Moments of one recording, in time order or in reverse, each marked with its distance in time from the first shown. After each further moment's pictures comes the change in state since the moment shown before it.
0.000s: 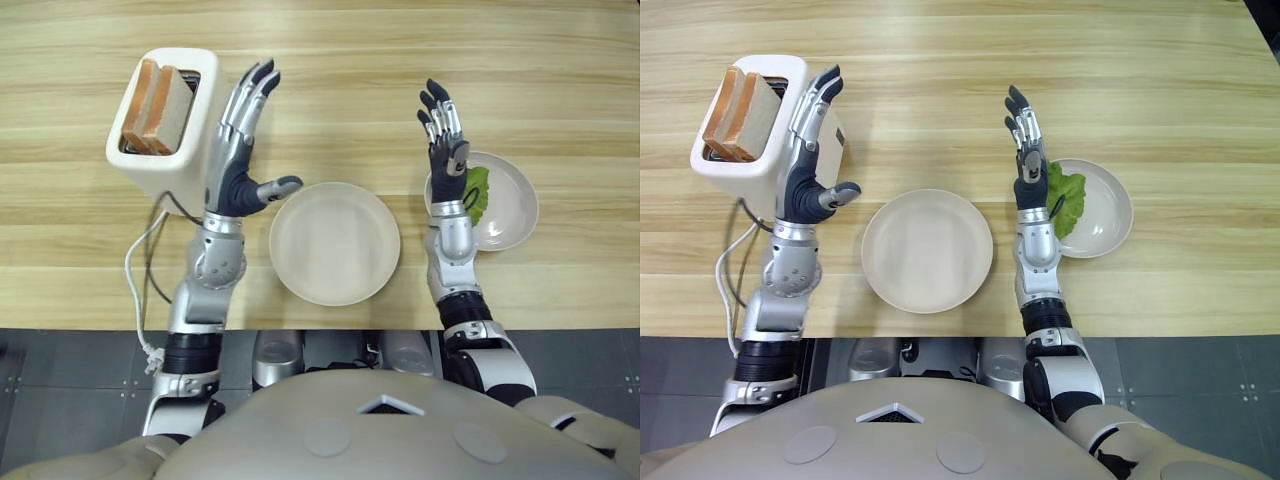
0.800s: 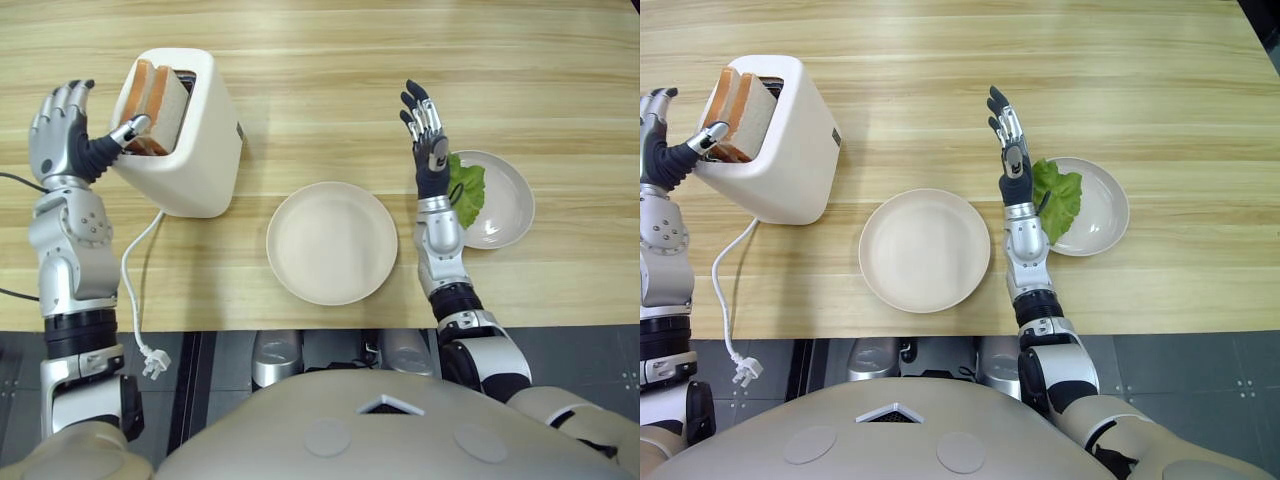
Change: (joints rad) left arm -0.107 0.350 0.207 0.351 0.037 0.536 -0.154; right arm -0.055 0.020 0.022 0.107 -0.033 -0.030 -0.015
